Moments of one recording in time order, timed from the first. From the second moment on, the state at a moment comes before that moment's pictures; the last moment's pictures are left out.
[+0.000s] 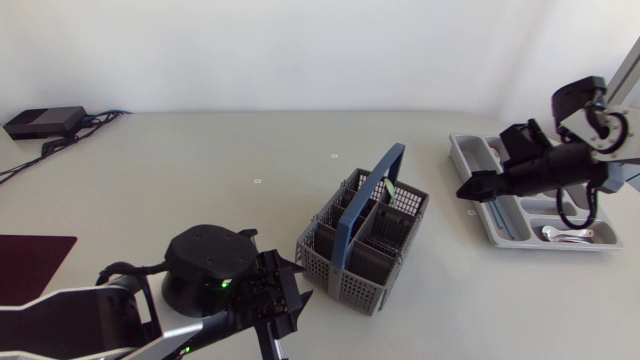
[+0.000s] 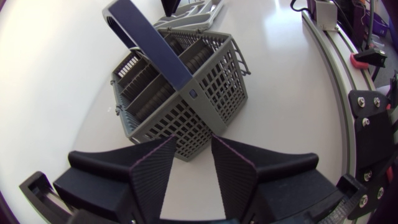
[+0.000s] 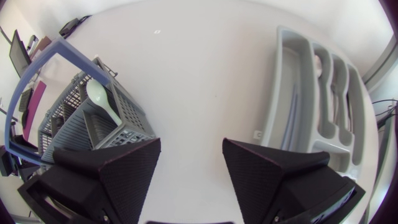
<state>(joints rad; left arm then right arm) -0.95 1.34 0.47 0.21 -0.08 0.54 -0.14 1.59 1.02 -0.49 -0.38 -0.30</state>
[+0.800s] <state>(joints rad) -0.70 1.54 0.50 0.38 -0.01 0.55 -0.02 1.68 1.03 -0.52 -0.56 -0.22</state>
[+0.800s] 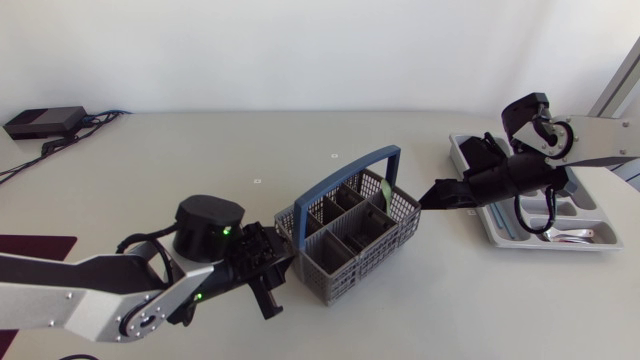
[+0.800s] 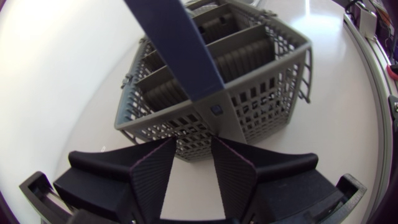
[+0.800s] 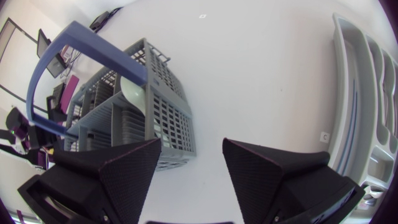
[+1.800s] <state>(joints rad) -0.67 1.01 0.63 -0.13 0.21 0.42 0.10 1.35 0.81 -0.53 -0.39 -0.21</state>
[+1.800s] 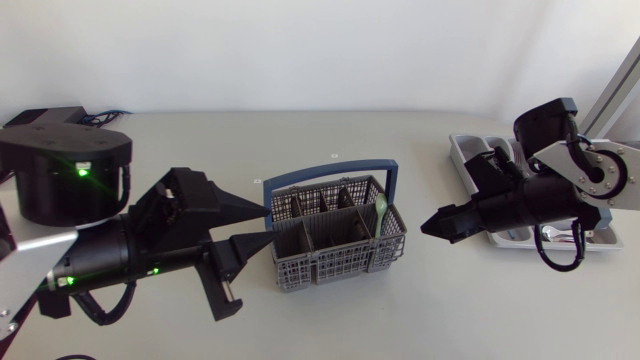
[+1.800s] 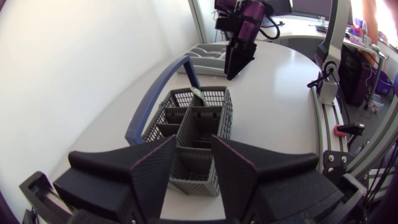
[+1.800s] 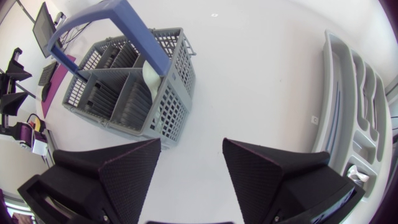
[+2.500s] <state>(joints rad) -0.76 1.43 0.63 0.00 0.22 0.40 0.07 1.31 0.77 -0.53 -0.41 -0.21</state>
